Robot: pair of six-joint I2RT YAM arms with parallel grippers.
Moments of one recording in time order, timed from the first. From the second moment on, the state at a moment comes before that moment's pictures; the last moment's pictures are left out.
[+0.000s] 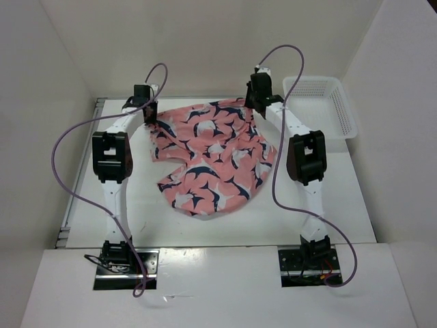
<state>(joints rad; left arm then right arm) -0.01 2.34 1.93 -0.38 -0.06 0.07 0.27 2.30 2.01 -0.28 0.15 0.31</state>
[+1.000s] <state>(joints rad) -0.16 1.59 1.05 -0.71 0.17 0.07 0.31 1.67 1.13 -0.21 0.20 0.15</state>
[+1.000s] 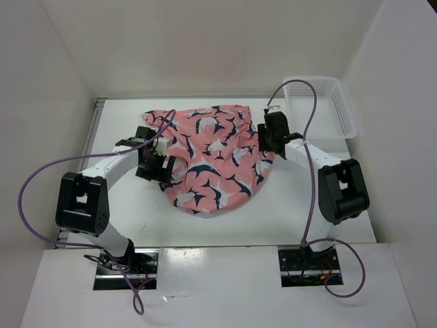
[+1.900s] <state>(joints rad) -0.14 1.75 1.07 -0.65 0.29 0.07 0.26 1.88 1.10 -0.06 0.28 0.08</state>
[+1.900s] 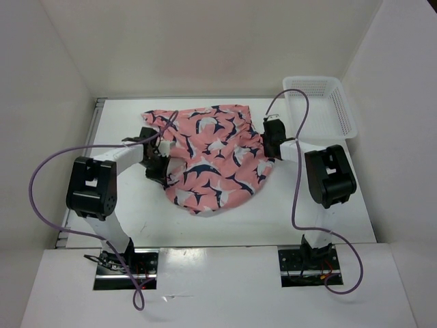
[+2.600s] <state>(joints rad) -0.07 2.02 1.63 -0.65 0.17 0.07 0.34 1.79 1.07 -0.18 -0.19 -0.04</state>
